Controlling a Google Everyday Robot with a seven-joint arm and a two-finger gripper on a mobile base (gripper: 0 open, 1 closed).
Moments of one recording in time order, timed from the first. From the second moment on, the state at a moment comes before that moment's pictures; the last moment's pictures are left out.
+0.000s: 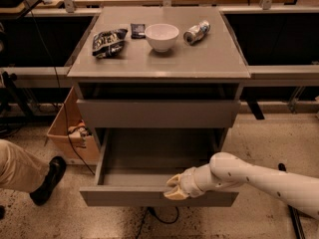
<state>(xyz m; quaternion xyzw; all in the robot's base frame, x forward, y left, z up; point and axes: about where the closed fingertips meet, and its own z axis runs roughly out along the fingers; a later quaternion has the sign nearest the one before) 0.505 -0.042 0.440 -0.60 0.70 0.27 0.29</state>
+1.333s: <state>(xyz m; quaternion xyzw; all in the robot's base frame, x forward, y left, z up) 0.590 0.001 0.449 -0.63 0.66 0.25 0.32</state>
